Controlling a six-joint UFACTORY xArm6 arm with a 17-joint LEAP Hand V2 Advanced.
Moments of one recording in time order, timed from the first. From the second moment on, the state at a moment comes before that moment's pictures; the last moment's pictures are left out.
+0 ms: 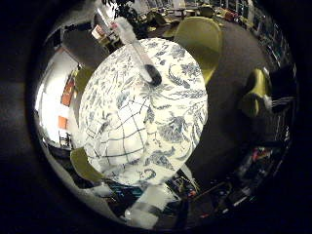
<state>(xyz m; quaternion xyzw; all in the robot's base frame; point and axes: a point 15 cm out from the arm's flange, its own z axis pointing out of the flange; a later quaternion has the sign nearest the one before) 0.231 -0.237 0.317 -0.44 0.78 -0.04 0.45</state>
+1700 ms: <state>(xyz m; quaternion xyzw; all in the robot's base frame) 0.300 -0.305 0.186 -0.33 0.70 -0.03 0.63</state>
